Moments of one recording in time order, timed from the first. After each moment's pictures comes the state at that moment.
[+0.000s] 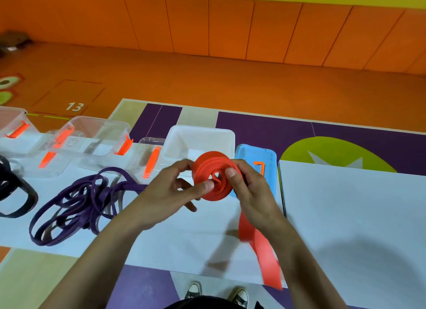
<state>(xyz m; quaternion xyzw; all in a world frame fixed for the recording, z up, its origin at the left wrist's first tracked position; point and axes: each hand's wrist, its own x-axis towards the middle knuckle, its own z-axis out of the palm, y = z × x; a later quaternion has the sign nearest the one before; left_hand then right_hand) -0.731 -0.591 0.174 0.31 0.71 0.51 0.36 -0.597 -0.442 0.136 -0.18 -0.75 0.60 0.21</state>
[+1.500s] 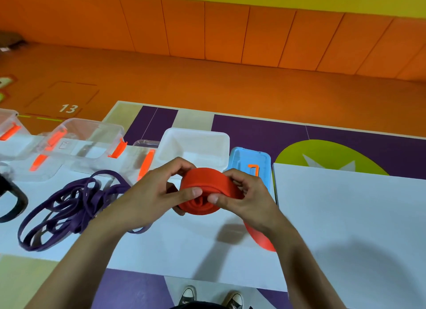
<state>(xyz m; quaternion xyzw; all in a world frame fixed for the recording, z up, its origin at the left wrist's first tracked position) -0.741 -0.600 0.185 0.40 0.73 0.42 0.35 -0.584 -0.430 0.139 -0.18 -0.75 0.63 0.14</state>
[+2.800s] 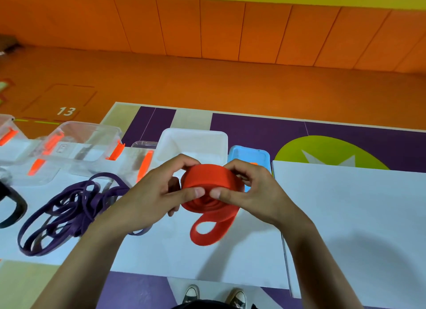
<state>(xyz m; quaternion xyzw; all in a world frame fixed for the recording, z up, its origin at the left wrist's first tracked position) -0.736 -0.593 0.193 0.43 0.73 0.42 0.33 -0.581 -0.413 0.165 -0.18 -0.82 0.54 0.11</state>
